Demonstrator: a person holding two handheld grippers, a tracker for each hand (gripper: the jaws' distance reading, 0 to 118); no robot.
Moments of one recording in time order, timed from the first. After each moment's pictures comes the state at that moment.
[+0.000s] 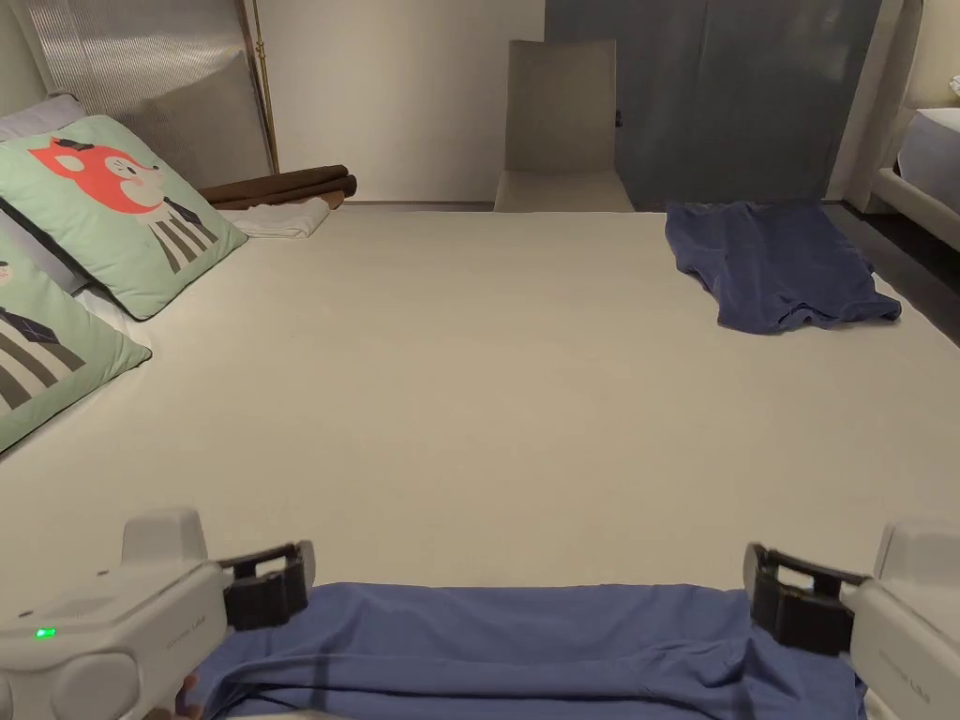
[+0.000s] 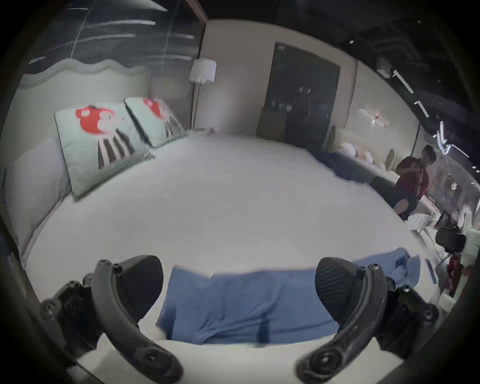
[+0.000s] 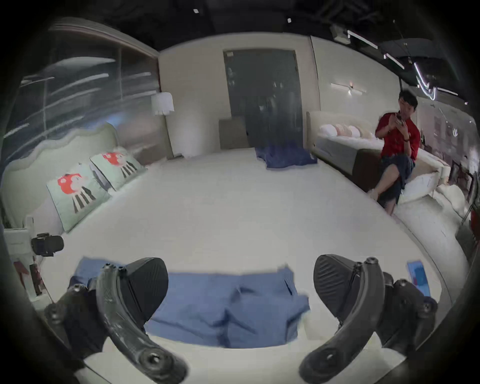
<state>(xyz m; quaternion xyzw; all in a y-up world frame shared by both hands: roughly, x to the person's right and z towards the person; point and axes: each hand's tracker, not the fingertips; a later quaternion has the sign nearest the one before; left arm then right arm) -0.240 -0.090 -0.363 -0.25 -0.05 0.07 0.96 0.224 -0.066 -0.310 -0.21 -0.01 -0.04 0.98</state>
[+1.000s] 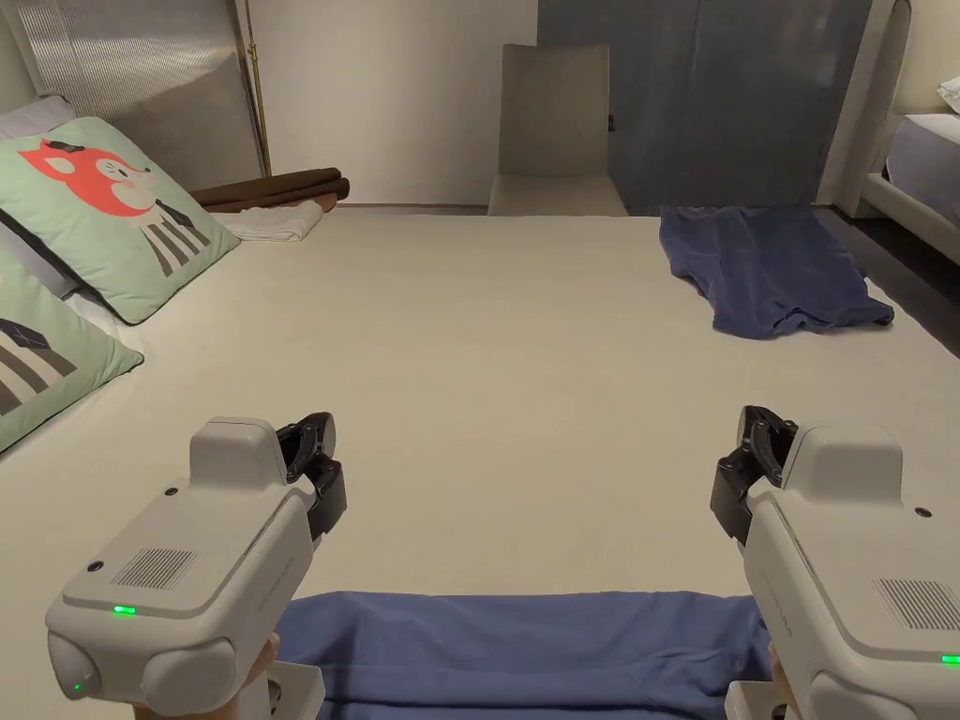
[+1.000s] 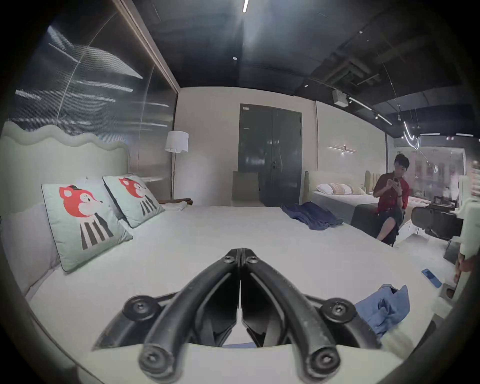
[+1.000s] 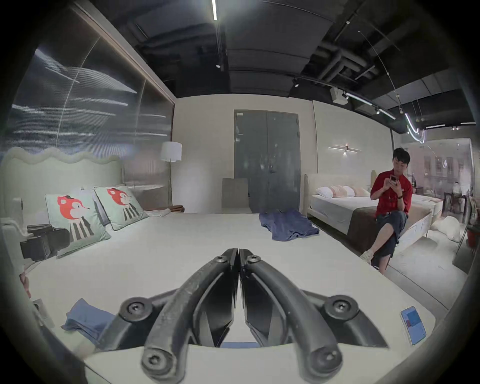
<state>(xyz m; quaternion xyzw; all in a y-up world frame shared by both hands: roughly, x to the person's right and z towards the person) -0.183 -0.043 -0.364 -0.08 -0.10 0.02 0.99 0.155 -0.025 -0.316 -0.06 -0.05 0.01 1.00</state>
